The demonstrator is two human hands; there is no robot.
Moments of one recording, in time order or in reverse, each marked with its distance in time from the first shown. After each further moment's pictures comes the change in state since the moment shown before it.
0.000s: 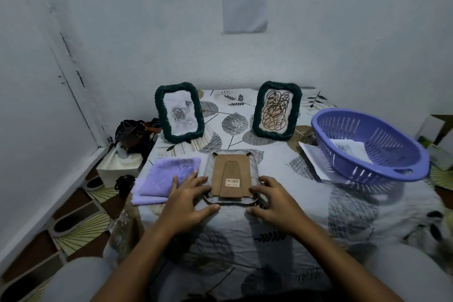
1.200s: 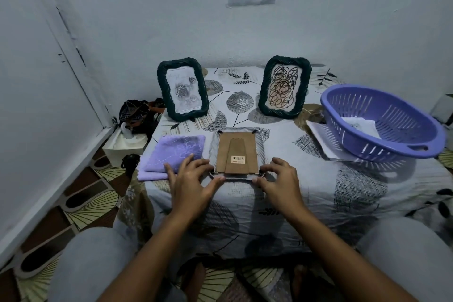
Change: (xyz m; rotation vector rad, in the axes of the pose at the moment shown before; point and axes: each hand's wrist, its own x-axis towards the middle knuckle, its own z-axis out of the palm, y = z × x) left_hand -0.016 0.022 0.018 0.038 0.309 -0.193; right_hand -0.006 -0.019 0.024 0.297 0.311 0.326
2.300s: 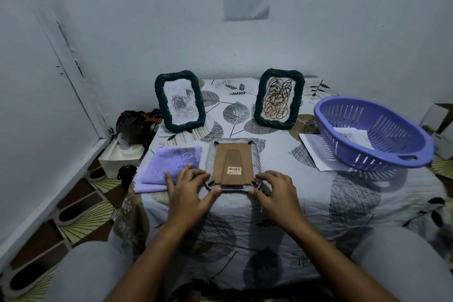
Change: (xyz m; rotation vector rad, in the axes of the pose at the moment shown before) left_hand 0.002 -0.007 0.001 0.010 -0.034 0.071; right_hand -0.005 -0.001 -0.010 -0.200 -0.061 -0.117
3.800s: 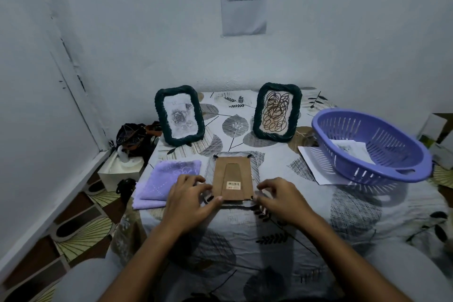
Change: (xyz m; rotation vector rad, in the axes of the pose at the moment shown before) left_hand 0.028 0.002 -0.018 0.116 -0.180 0.129; right_hand 0.028 0.001 -0.030 -0.046 -0.184 -0.036
